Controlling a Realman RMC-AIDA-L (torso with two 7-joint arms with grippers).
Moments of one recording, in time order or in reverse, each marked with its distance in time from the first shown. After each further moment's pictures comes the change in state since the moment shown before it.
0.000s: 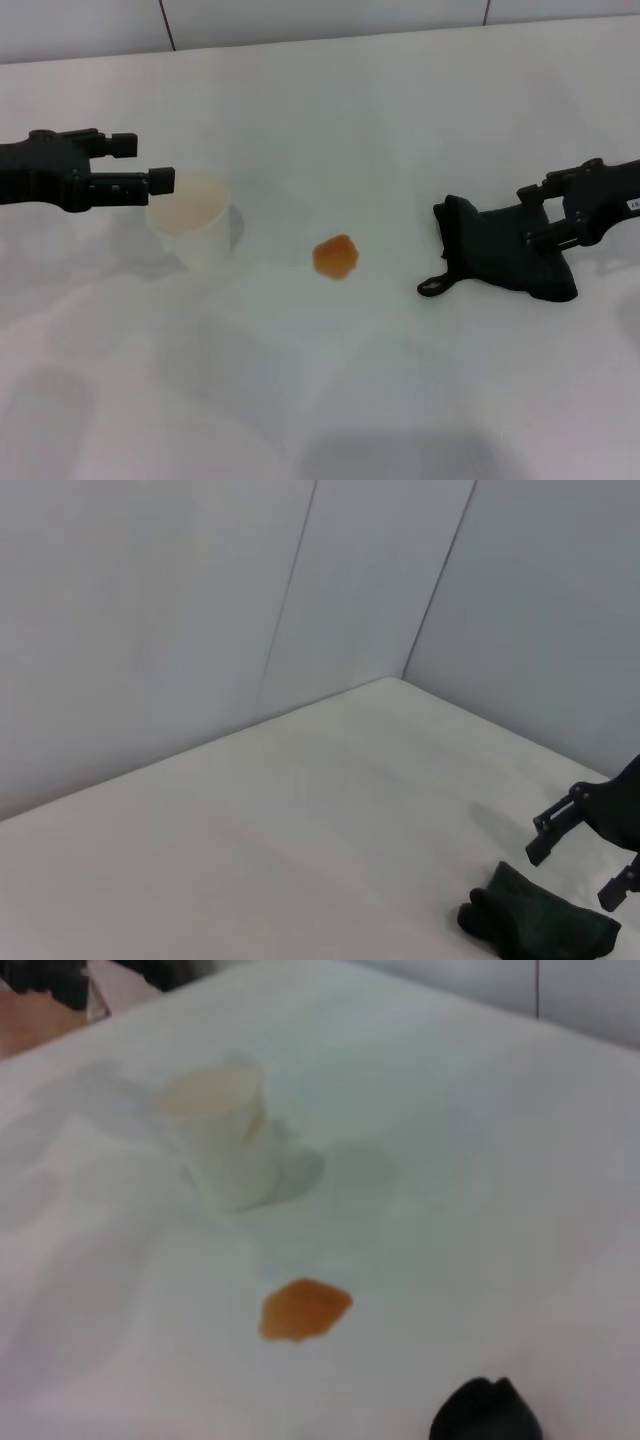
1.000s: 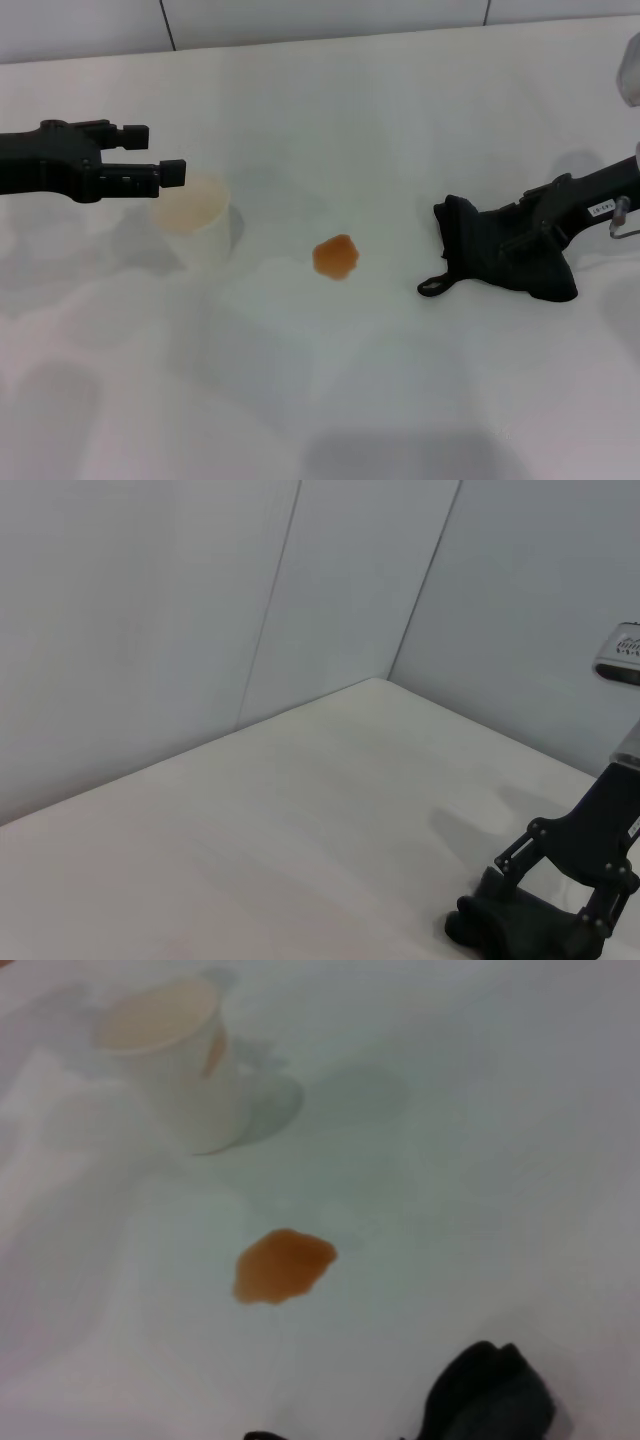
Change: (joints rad) left arm -0.029 -0.002 0.000 0.000 0.012 0.004 -0.013; right arm 0.070 0.002 0.001 -0.125 -0.143 0.168 0.136
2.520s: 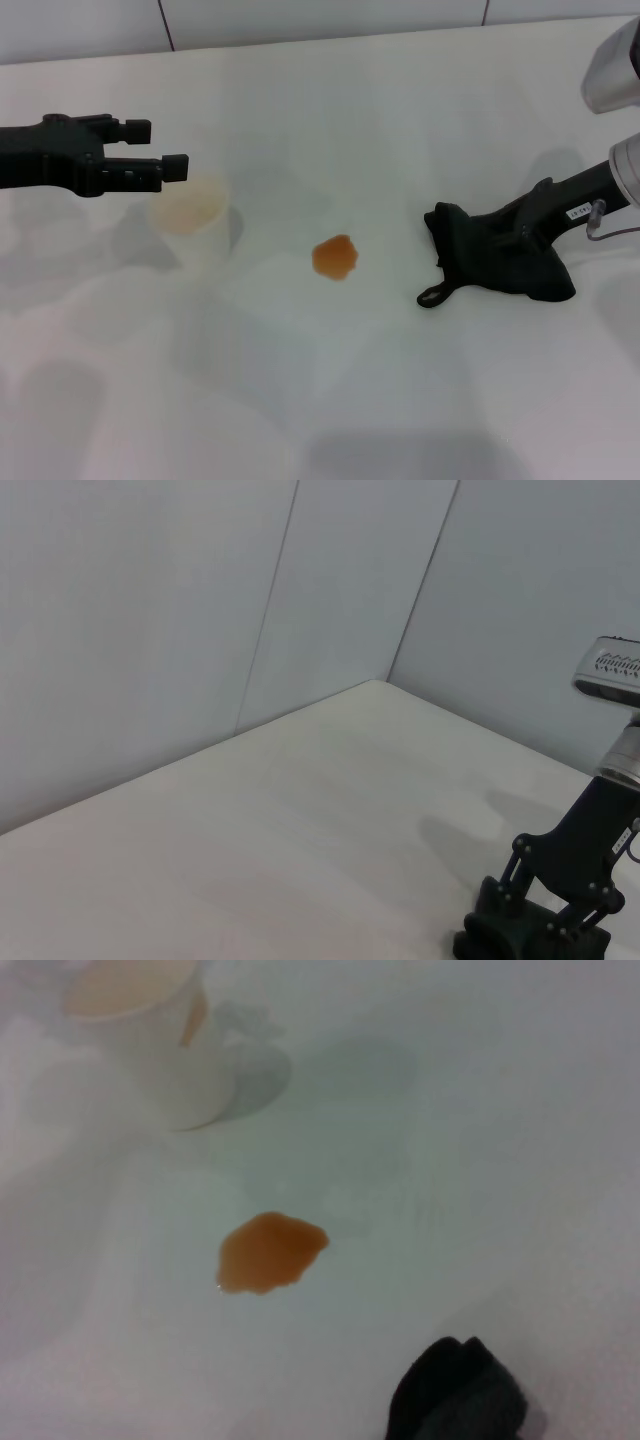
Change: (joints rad) left arm -0.011 0.000 0.000 0.000 0.001 -0.005 -0.002; right arm 0.022 -0.001 0.000 -0.086 -0.053 0.102 0.038
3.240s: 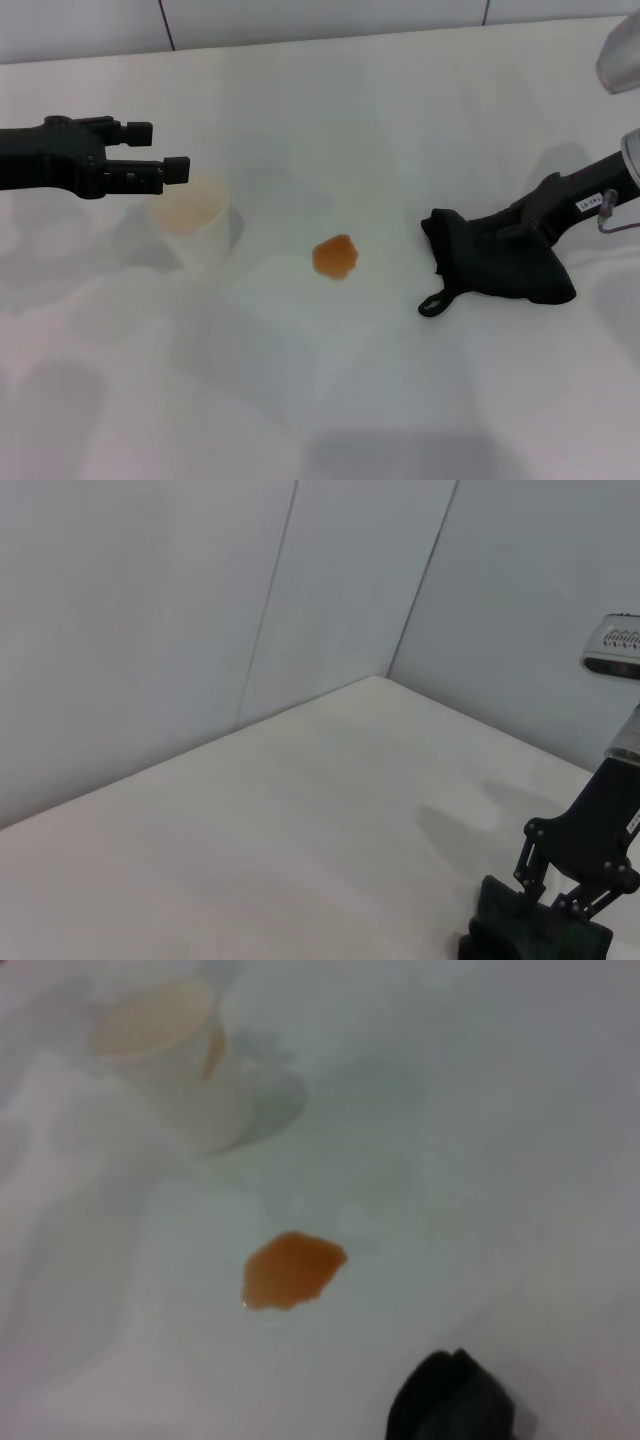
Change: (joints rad) left arm -0.002 -0.002 0.000 -0.001 0.007 -0.001 0.000; right arm 0.017 -0.005 -0.001 0.057 0.002 -0.094 0.038
